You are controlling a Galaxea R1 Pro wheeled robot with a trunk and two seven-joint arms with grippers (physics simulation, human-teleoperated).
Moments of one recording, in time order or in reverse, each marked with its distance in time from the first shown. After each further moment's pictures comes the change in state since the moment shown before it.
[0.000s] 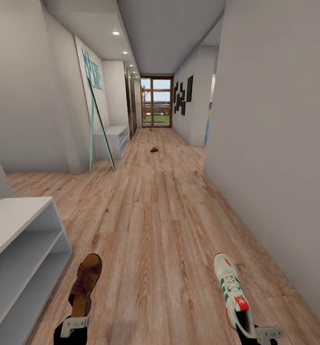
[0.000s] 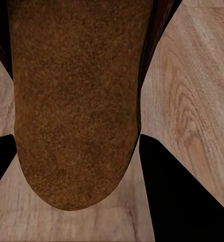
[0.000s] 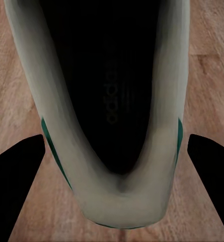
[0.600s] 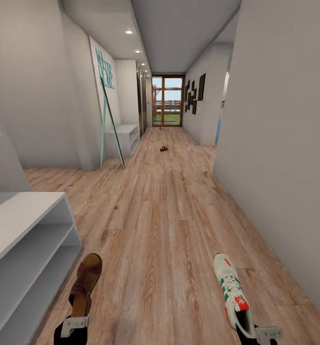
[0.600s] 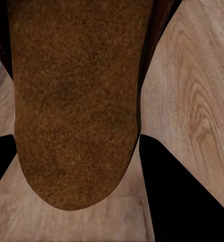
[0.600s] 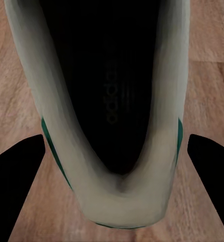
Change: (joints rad) left arm 0.000 -0.001 -0.001 -0.001 0.000 0.000 0.000; right arm 0.000 0.002 0.000 0.000 -0.001 0.000 -0.001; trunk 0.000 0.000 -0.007
